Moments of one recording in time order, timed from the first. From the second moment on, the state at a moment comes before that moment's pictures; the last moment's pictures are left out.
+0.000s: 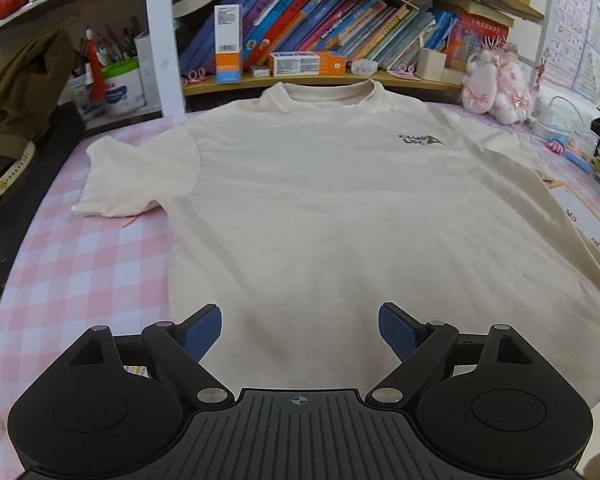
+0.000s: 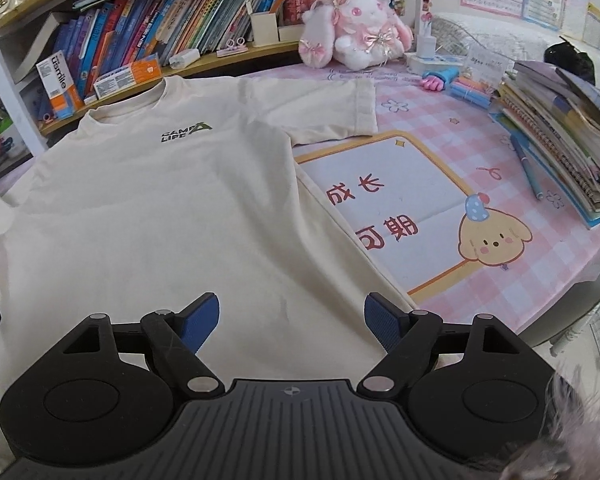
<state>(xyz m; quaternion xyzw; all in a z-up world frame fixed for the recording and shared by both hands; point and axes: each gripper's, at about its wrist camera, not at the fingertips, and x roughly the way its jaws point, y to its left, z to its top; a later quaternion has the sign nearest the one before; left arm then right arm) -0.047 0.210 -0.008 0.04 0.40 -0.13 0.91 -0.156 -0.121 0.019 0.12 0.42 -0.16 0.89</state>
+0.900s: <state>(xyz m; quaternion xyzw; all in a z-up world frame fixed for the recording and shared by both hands) -0.017 0.163 -0.026 0.04 0.44 -0.03 0.89 -0.039 -0.254 -0.005 0.27 0.41 -0.13 0.86</state>
